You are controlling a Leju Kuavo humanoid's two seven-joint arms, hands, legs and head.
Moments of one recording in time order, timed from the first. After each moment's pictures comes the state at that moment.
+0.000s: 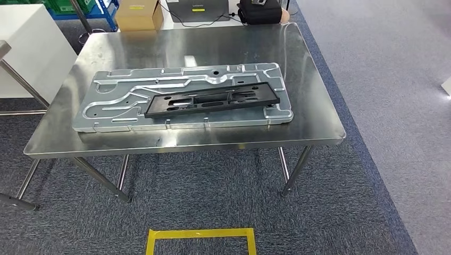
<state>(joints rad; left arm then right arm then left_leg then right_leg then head) -0.08 0.07 -1.09 -0.12 1.47 0.07 -0.43 -0.02 -0.01 -0.85 -0.22 1.09 0.13 -0.01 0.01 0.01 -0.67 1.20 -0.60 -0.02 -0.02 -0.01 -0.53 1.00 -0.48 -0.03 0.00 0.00</state>
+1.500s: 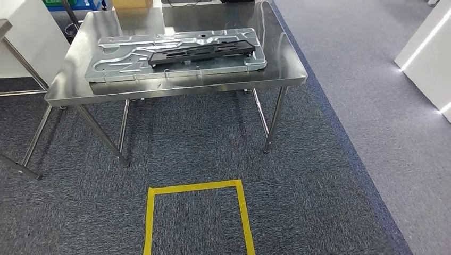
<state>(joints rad) -0.09 0.06 -1.16 -0.12 1.47 0.07 -0.43 -0.03 0.01 -0.90 -0.19 1.07 0.16 0.08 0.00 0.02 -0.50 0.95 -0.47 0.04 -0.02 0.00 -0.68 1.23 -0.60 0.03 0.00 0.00</state>
